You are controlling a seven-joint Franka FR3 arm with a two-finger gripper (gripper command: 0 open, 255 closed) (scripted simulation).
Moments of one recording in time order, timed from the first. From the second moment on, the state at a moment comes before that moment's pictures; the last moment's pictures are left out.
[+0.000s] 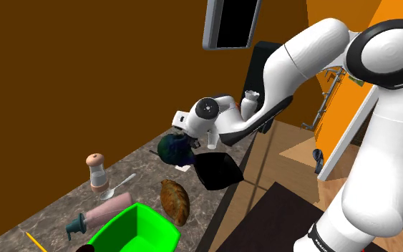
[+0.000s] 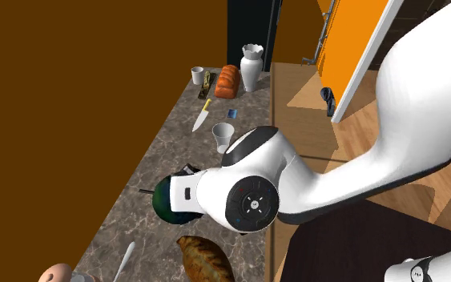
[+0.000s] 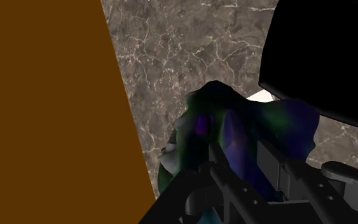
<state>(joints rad) -0.08 0.19 0.23 -2.26 -1.37 2.64 -0.08</state>
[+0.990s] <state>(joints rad) -0.12 -0.06 0.22 -2.38 -1.12 2.67 -0.36</state>
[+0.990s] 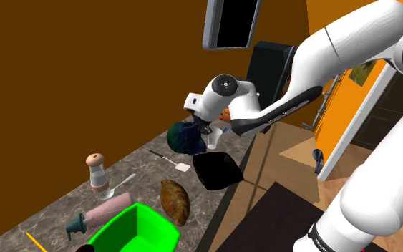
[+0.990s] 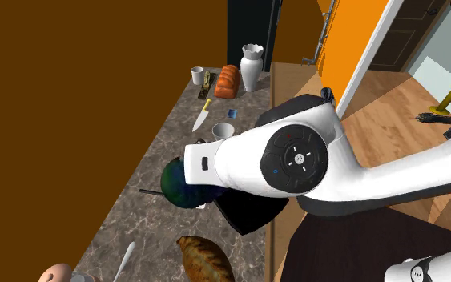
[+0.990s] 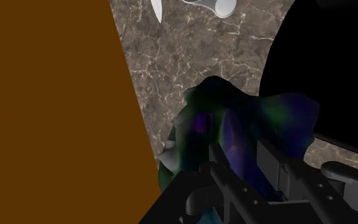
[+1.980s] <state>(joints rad) -0.10 -0.61 -0.06 -2.81 -0.89 2.74 -0.82</state>
